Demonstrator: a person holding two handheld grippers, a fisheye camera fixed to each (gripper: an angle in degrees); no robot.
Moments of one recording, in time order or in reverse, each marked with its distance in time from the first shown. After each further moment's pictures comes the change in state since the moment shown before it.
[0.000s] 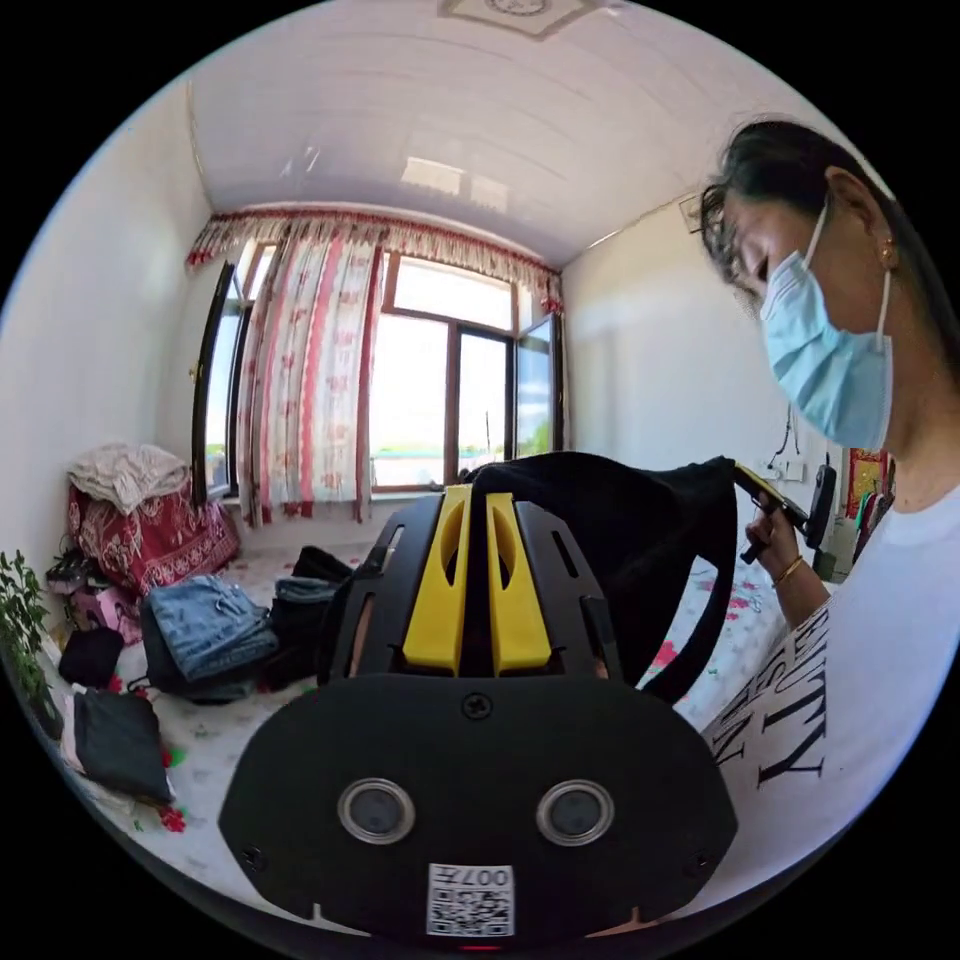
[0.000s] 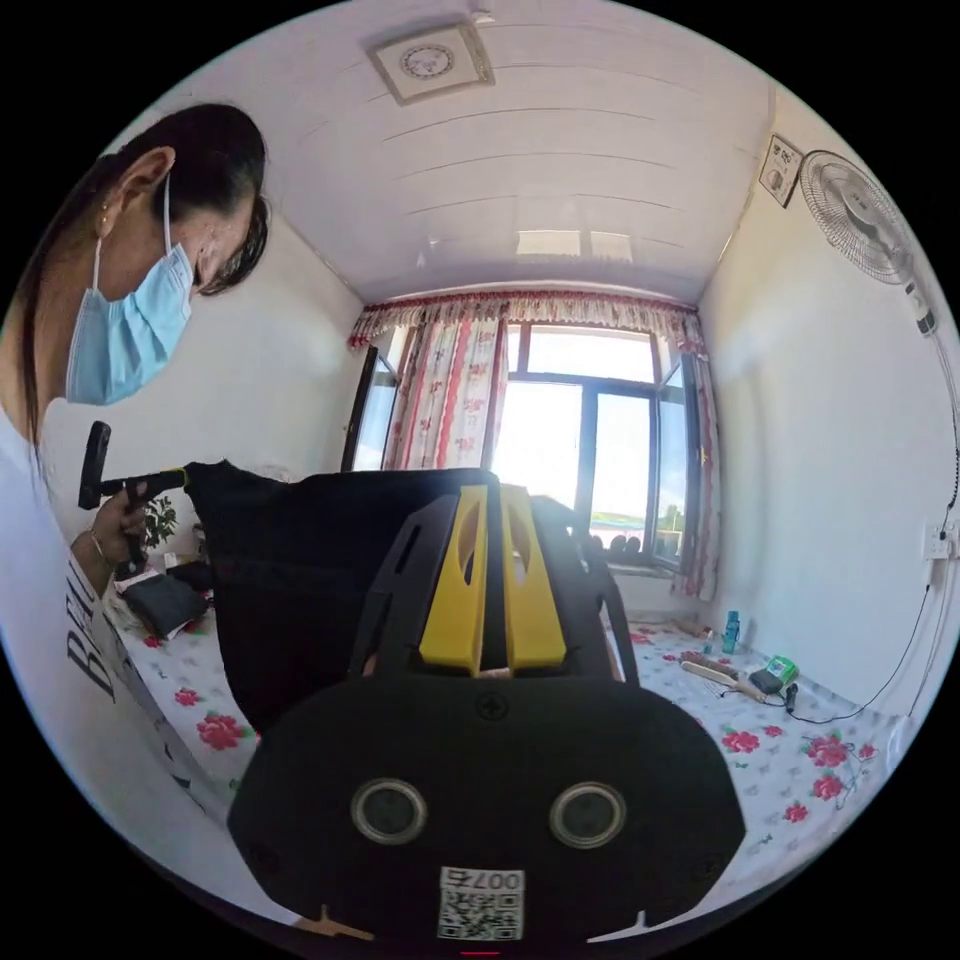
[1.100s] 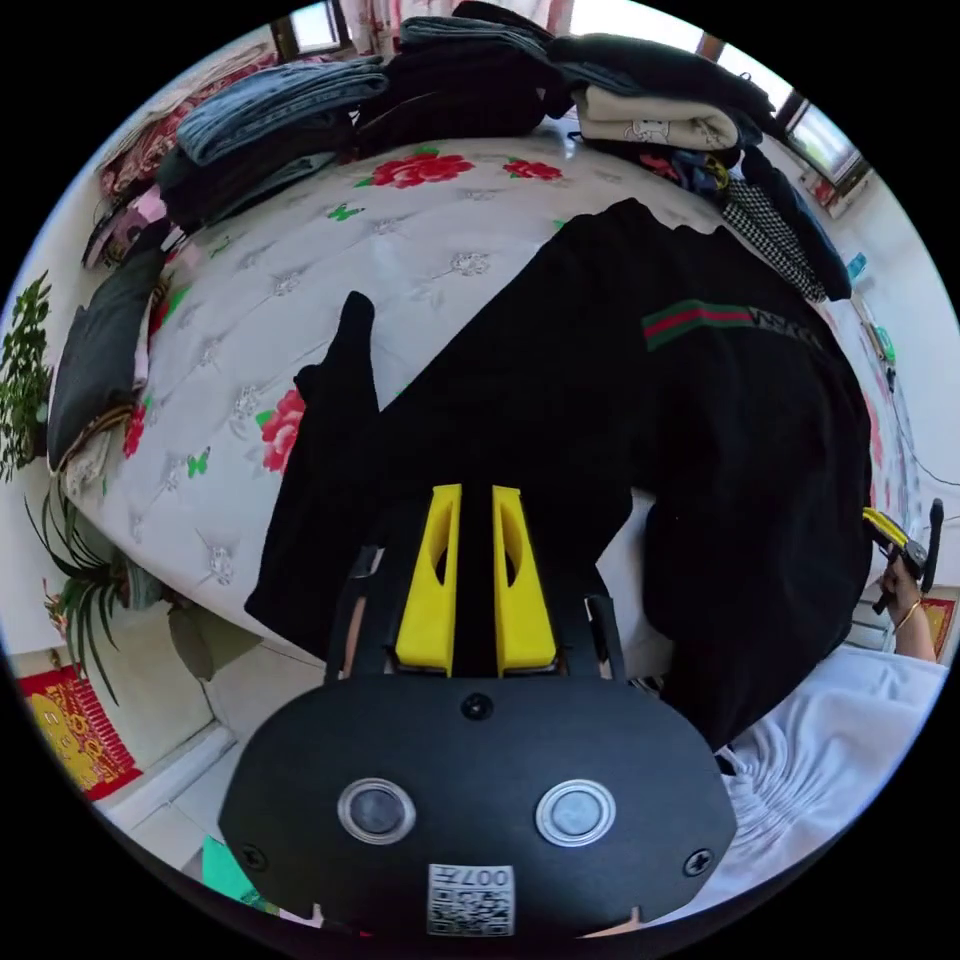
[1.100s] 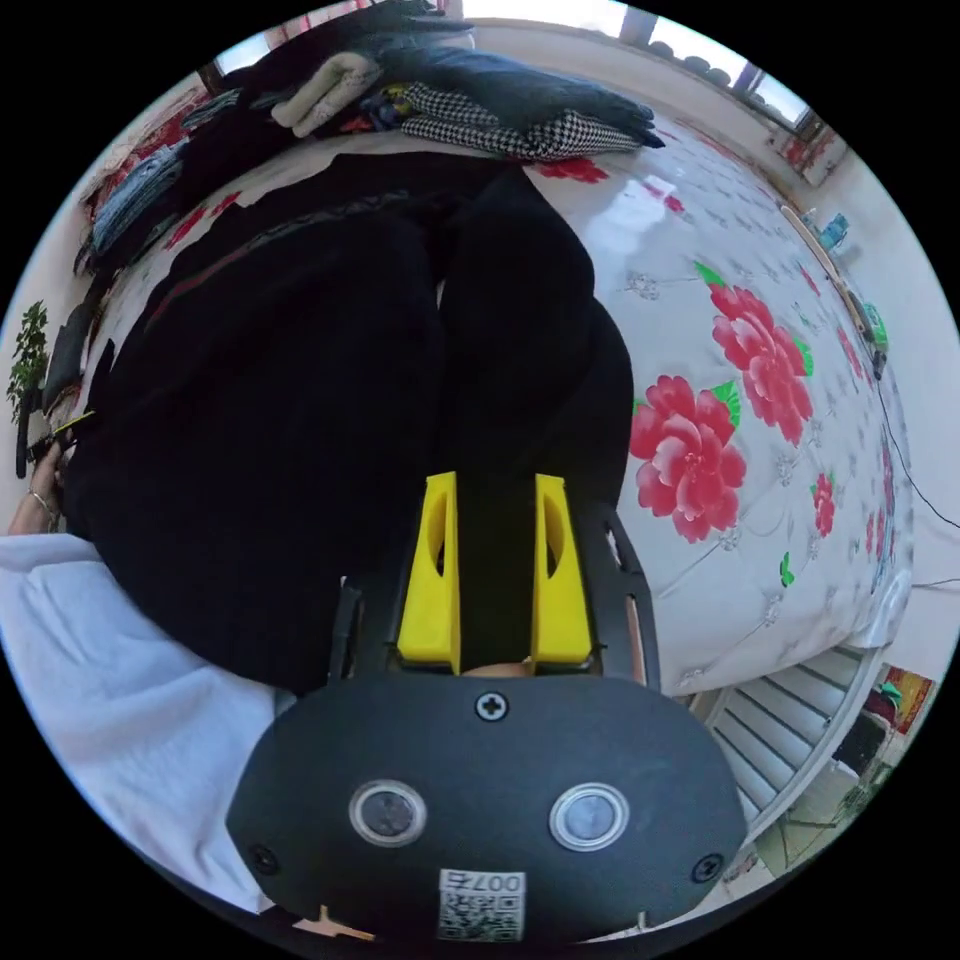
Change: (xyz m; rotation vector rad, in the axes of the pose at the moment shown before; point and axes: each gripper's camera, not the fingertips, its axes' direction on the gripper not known) left arm -0.167 0.404 0.258 -1.406 -0.376 -0.379; right arm 0.039 0.457 0.283 -1.535 -0.040 0.157
